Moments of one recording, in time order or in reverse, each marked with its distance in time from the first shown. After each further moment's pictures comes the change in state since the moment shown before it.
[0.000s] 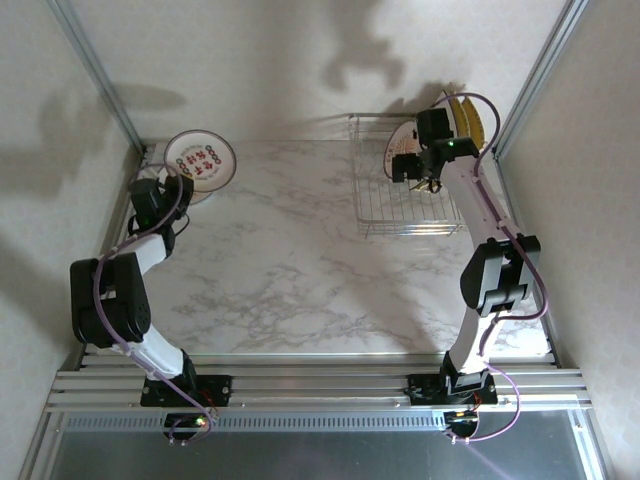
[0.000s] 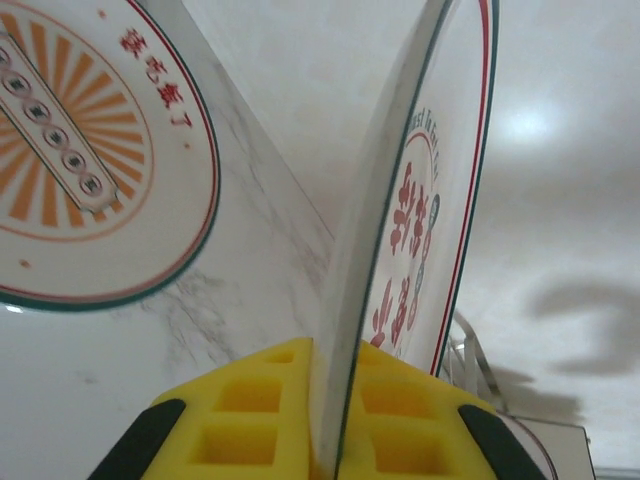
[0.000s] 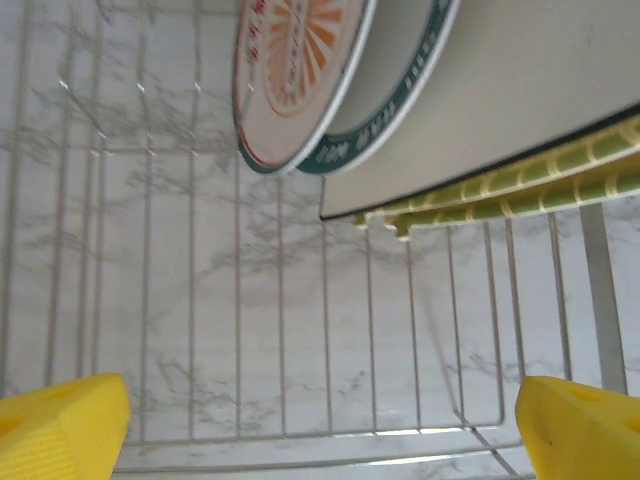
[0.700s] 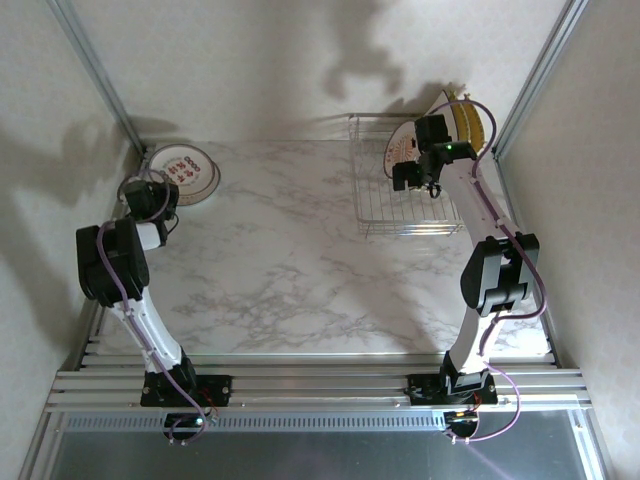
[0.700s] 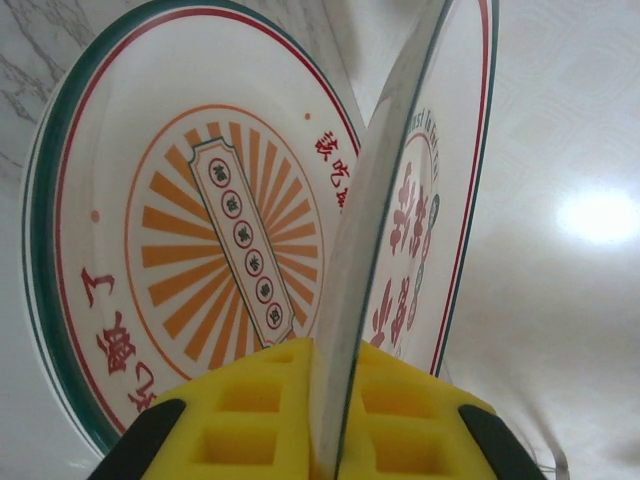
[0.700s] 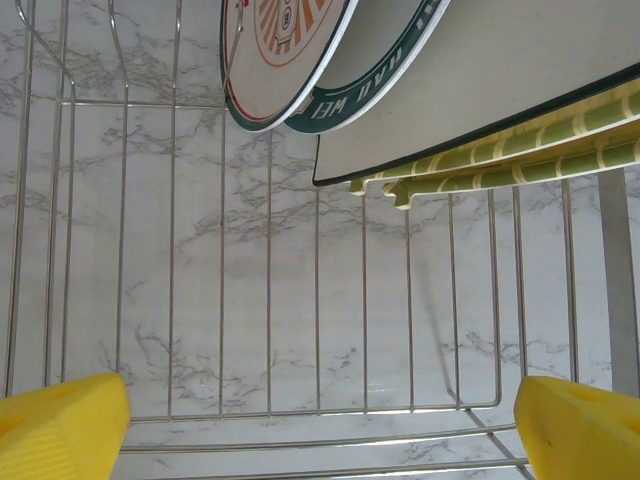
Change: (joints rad) left arm 0.102 0.345 0.173 0.058 -0.029 -0.048; right arm -0.004 0.000 -0.039 -0.006 -0.001 -0.025
